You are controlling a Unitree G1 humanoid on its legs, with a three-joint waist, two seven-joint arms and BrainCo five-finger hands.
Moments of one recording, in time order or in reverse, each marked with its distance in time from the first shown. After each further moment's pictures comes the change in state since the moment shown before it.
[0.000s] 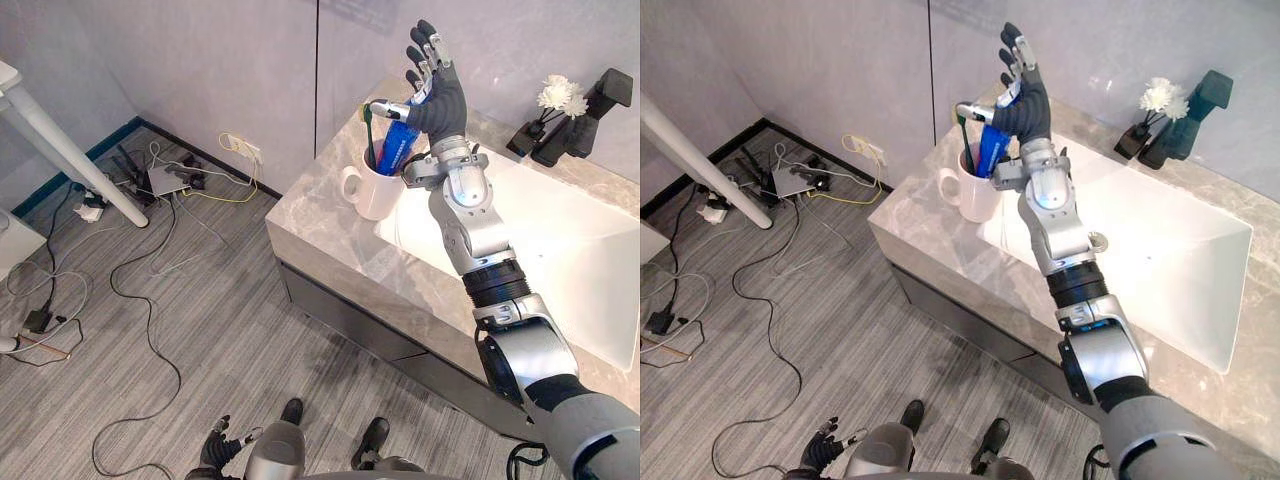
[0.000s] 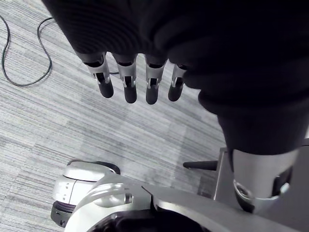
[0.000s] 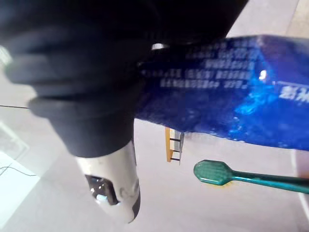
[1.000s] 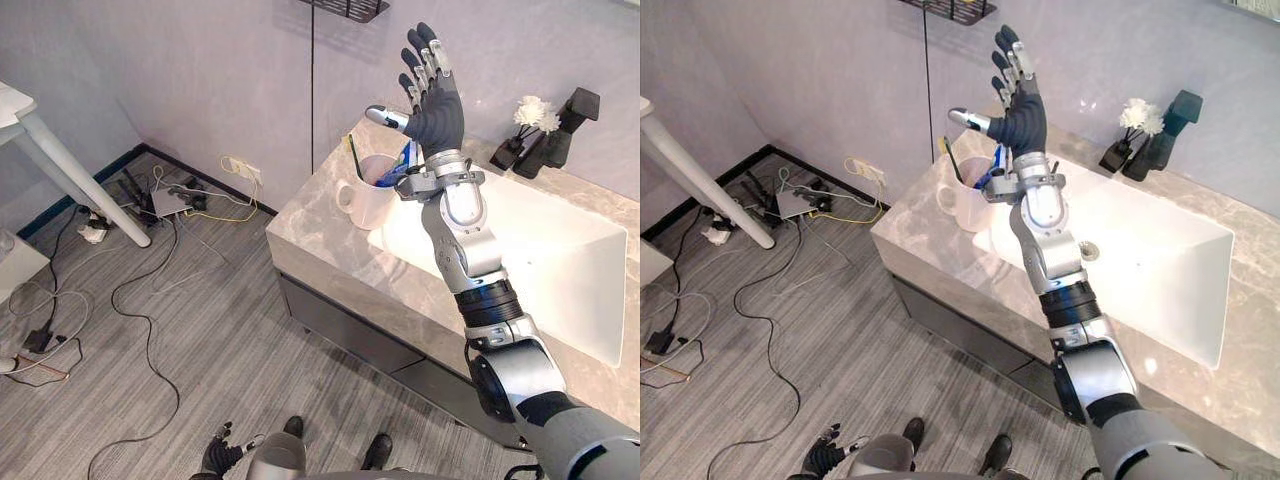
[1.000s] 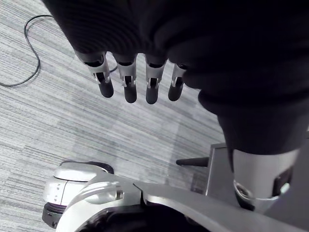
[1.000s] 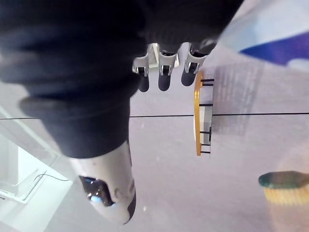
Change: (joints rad) left arm 0.016 0.009 -0.017 0.002 0.000 0.016 -0.002; right arm 0.109 0.054 -0.044 -0.196 0.052 -0.004 0.007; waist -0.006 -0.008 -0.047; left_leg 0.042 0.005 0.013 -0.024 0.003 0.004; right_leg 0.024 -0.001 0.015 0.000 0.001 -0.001
